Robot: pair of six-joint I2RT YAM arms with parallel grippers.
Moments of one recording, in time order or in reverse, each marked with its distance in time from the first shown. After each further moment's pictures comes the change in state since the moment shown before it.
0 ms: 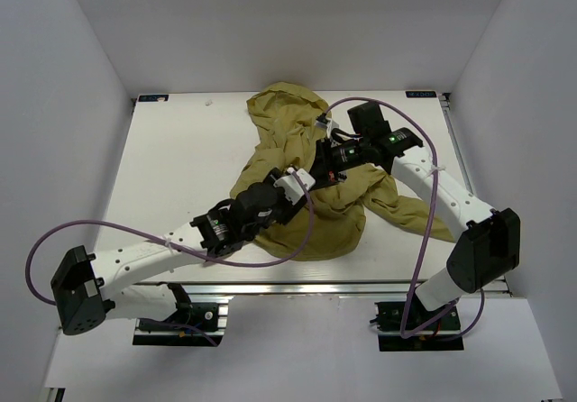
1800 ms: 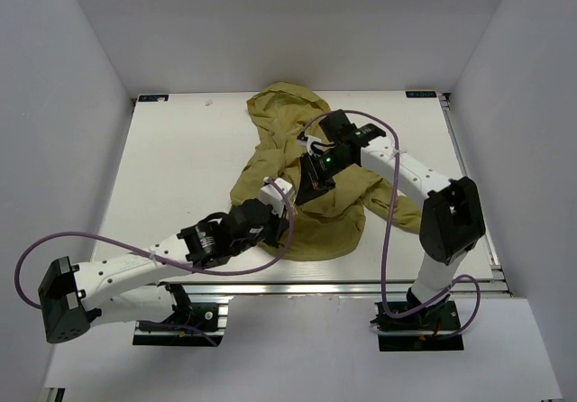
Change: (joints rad) left arm -0.055 -0.112 -0.087 -0.189 0.122 -0.509; right arm 0.056 0.239 0.105 -0.148 0.182 -0.107
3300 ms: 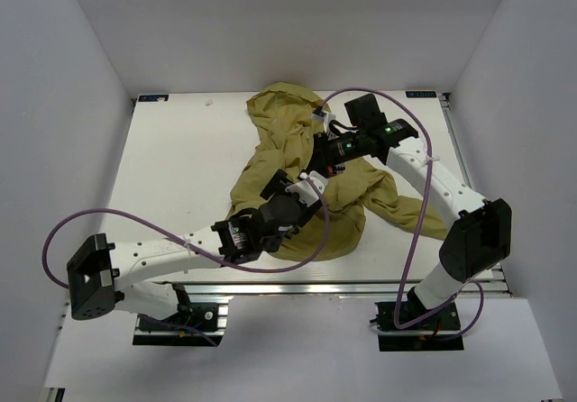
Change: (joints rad) left arm -0.097 0.212 0.143 0.252 -0.491 0.450; right arm -0.068 -0.164 -0.010 0.104 -0.147 -0.048
